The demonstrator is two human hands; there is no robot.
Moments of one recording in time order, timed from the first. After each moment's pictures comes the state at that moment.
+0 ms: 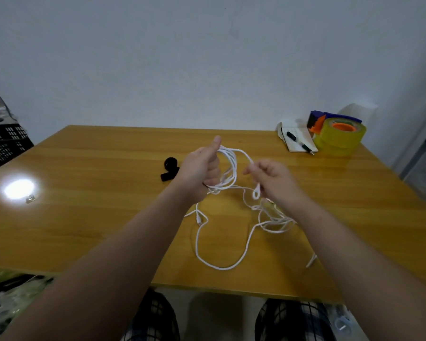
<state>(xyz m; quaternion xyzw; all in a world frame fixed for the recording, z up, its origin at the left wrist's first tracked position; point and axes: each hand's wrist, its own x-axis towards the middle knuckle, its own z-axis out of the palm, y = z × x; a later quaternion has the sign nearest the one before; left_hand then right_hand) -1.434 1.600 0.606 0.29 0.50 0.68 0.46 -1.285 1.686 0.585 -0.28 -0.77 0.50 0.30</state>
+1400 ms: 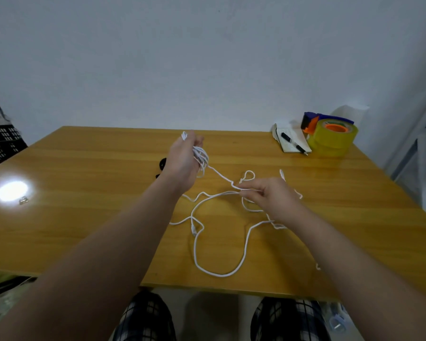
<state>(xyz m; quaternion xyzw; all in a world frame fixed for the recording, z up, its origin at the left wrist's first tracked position) -1.461 1.628 0.605 0.20 0.50 0.76 0.36 -1.266 1.684 0.569 -0.31 -0.88 0.29 0.20</state>
